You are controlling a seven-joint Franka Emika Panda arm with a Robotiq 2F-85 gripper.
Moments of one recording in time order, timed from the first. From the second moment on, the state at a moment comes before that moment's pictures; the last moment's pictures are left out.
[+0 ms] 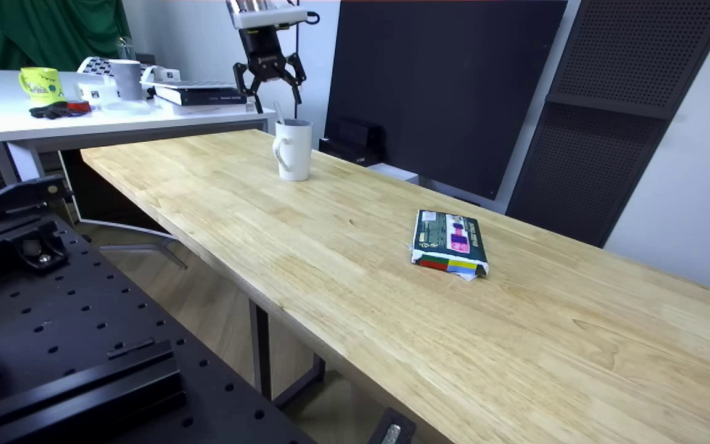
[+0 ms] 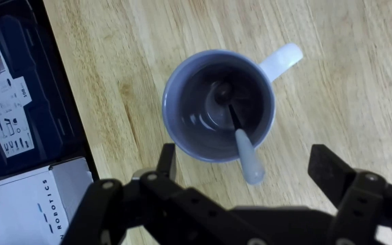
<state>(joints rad) 0.39 0.70 0.14 -1.63 -0.53 2.20 -0.30</state>
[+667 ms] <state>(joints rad) 0.41 0.71 0.14 -1.60 -0.57 2.18 -0.30</state>
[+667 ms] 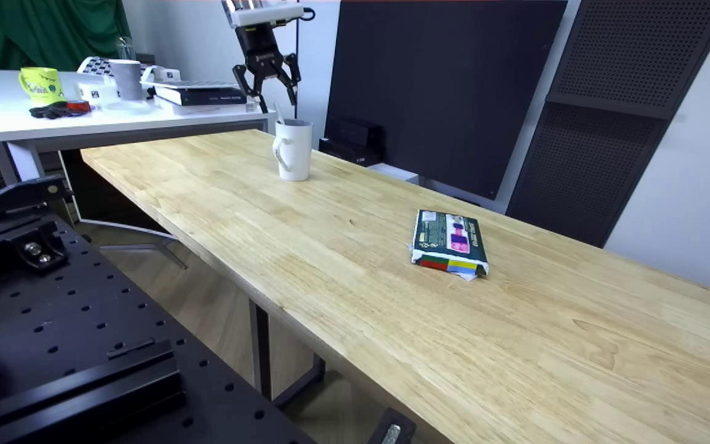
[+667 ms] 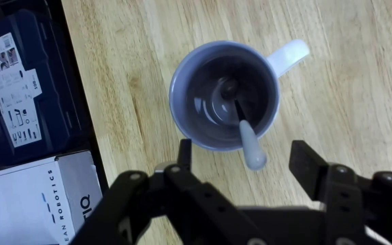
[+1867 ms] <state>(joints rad) 0.39 0.70 0.14 -1.48 -0.52 2.05 -0.30</state>
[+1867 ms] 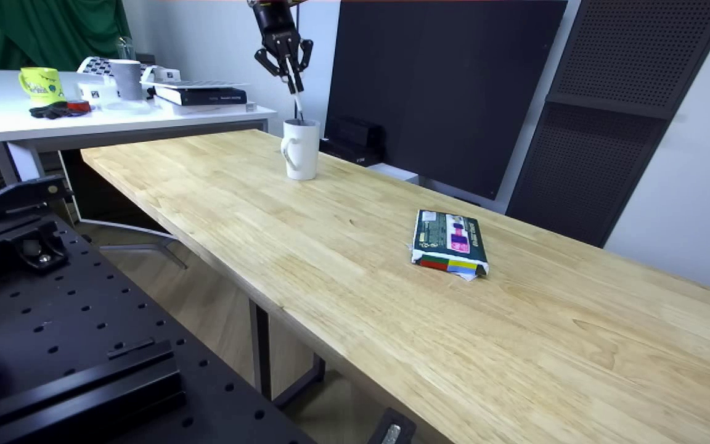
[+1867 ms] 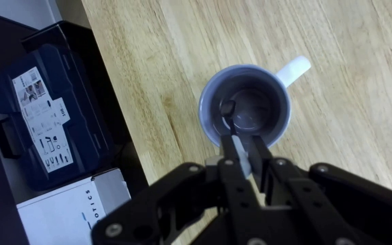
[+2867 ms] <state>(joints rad) 0.29 0.61 0.13 -1.28 -0.37 1.81 -0.30</state>
